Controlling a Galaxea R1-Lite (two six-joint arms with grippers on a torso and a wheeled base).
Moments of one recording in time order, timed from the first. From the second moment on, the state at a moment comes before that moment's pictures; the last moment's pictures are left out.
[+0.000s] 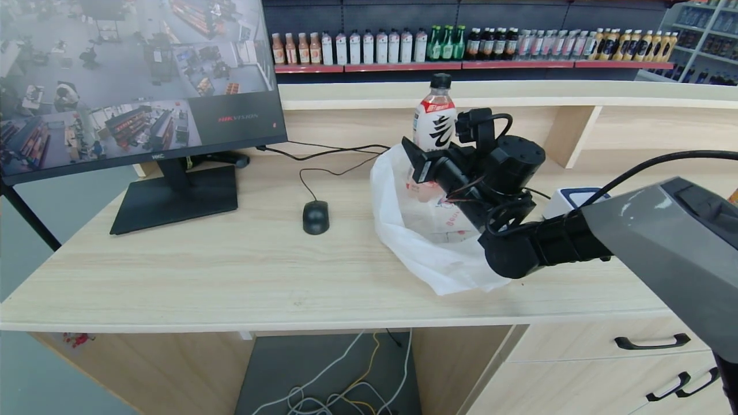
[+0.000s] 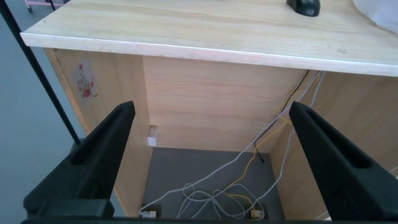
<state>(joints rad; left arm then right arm) 0.00 0.00 0.00 0.00 0.01 -0.01 0.47 2.27 -1.50 -1.16 -0.01 0.00</state>
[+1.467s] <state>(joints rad) 0.00 0.00 0.00 0.00 0.01 -0.01 0.48 2.34 -1.48 -1.17 -0.01 0.02</state>
